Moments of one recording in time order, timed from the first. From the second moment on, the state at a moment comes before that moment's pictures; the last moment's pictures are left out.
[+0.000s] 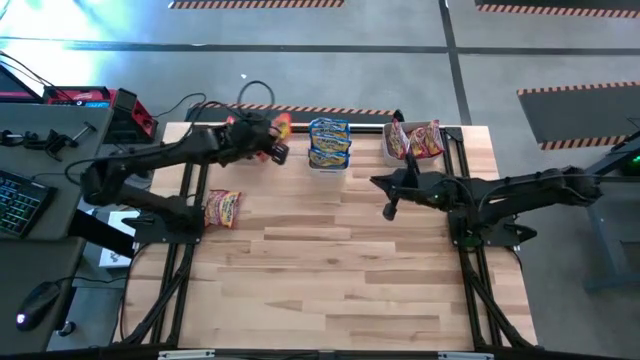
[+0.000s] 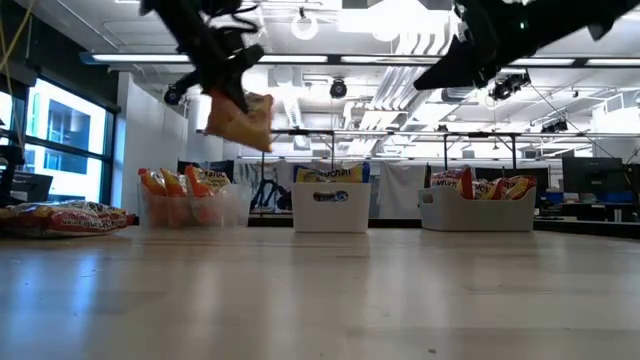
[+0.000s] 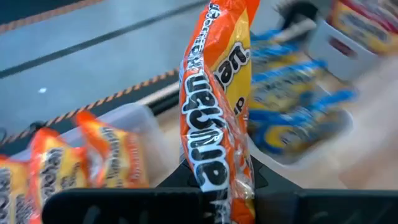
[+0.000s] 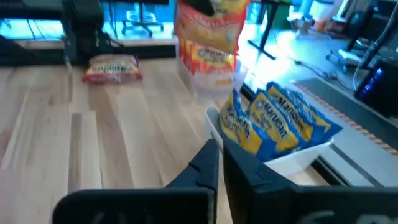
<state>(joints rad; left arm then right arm) 0.41 1.28 1.06 -0.53 -0.42 -0.41 0.01 0.96 0.55 0.08 0.43 0.01</state>
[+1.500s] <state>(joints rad) 0.59 1.42 0.68 0.06 -0.54 -0.67 -0.08 0.90 0.51 0.09 0.32 0.00</state>
